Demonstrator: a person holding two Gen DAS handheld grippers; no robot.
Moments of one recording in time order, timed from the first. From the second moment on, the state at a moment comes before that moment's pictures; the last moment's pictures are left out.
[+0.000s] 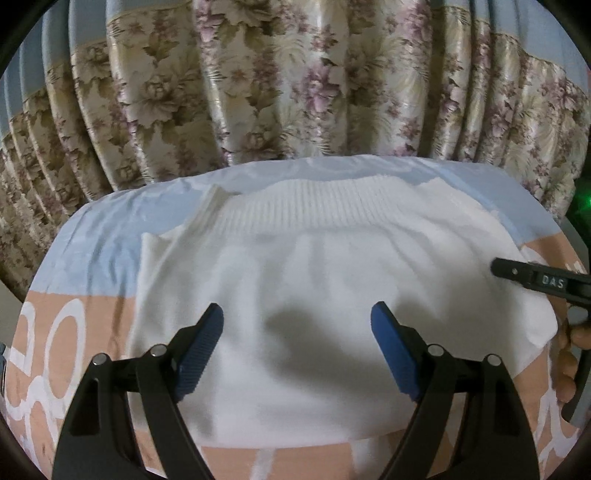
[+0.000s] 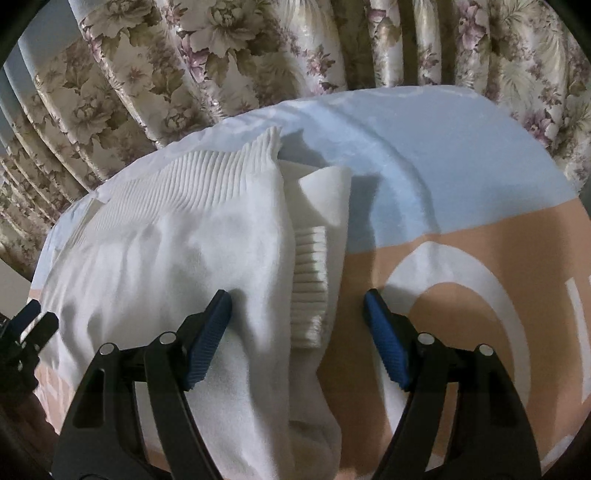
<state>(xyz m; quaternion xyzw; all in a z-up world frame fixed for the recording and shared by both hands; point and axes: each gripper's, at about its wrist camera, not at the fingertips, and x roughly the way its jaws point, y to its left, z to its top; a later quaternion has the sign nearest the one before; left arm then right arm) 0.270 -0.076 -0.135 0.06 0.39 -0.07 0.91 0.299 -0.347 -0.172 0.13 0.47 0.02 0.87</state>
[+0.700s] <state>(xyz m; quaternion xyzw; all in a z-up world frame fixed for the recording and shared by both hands) 0.239 -0.073 -0.159 0.03 0.43 -0.06 0.90 0.289 -0.296 -0.151 0.00 0.44 -0.01 0.90</state>
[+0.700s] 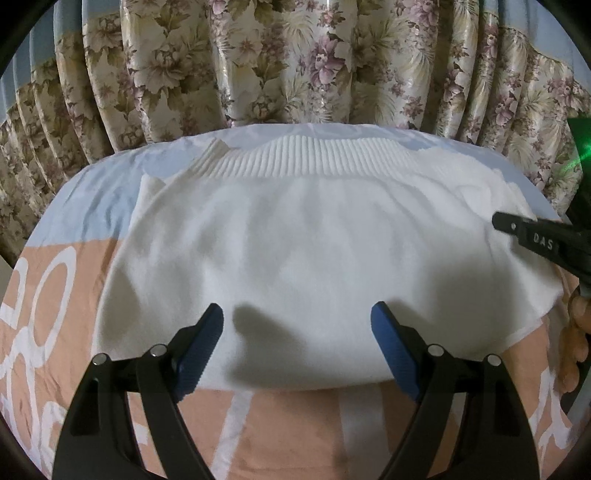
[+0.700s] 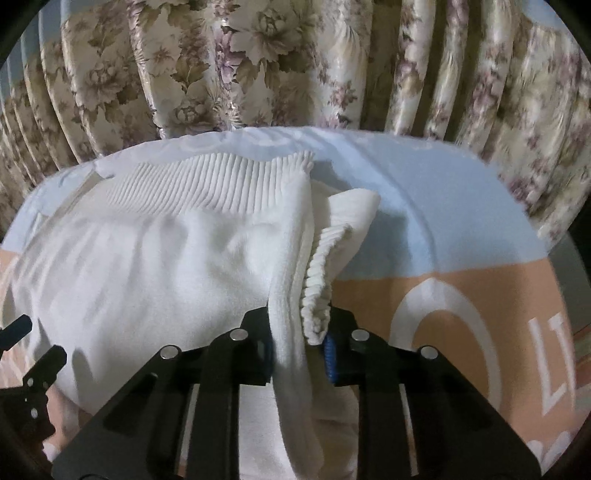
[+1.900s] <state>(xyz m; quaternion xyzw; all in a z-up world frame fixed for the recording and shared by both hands) 0.270 0.040 -0.099 0.00 0.39 -0.03 0.92 0.312 -0.161 -0.059 0.02 0.40 0.10 0.91</state>
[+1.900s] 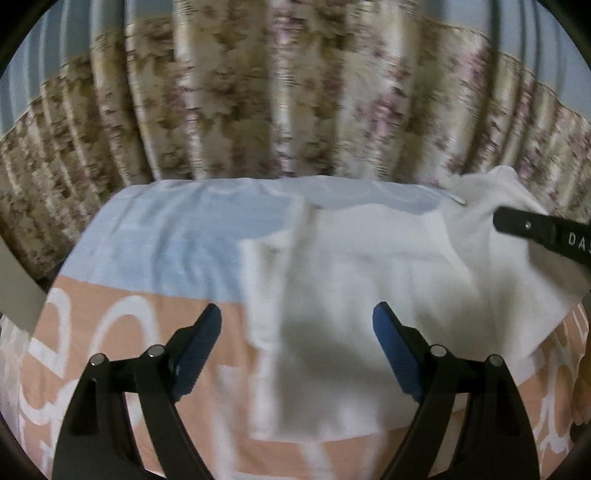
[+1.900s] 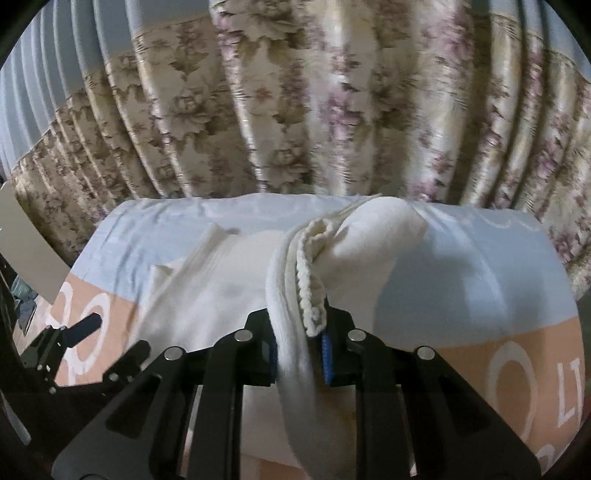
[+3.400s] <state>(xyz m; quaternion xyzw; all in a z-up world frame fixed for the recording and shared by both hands) 0.266 0.015 -0.114 -0.01 0.43 -0.12 0.90 0.262 -0.193 -0.102 0.09 0.44 0.12 0.89</state>
